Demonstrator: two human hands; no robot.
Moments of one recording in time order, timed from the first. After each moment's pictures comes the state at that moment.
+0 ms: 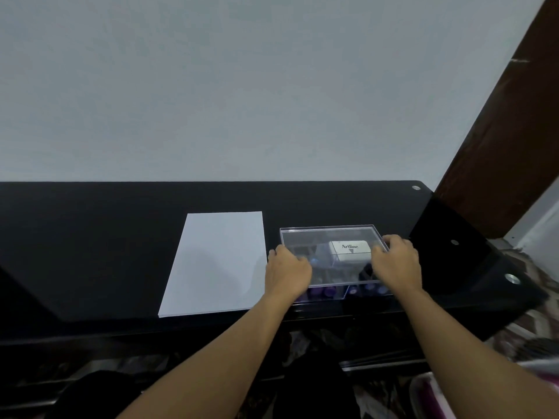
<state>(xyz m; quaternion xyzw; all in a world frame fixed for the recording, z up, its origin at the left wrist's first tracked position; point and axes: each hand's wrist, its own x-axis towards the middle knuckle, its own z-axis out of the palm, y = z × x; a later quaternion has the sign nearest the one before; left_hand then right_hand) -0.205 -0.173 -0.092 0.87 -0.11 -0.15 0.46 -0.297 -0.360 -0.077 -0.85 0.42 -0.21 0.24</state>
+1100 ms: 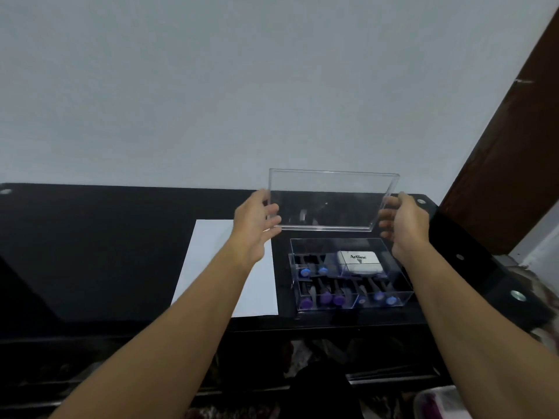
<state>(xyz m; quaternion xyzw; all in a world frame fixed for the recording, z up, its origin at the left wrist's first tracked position) -0.153 -0.115 0.015 0.58 -0.01 -0.22 0.78 -0.253 -0.346 0.019 -0.59 0.39 -0.34 0.61</state>
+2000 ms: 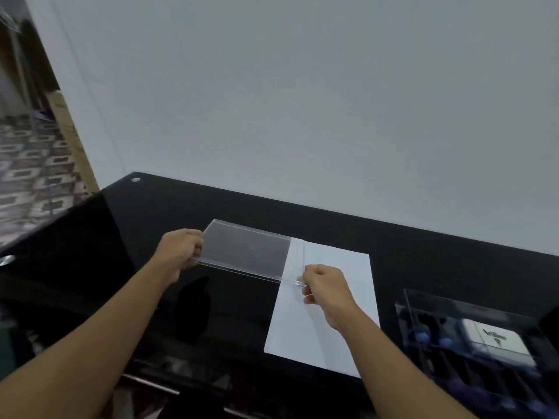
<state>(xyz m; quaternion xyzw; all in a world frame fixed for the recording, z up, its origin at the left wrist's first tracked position) -0.006 0.171 -0.057 0.74 0.16 -0.04 0.65 -0.099 -0.094 -0.081 -0.76 0.23 -0.01 0.61</state>
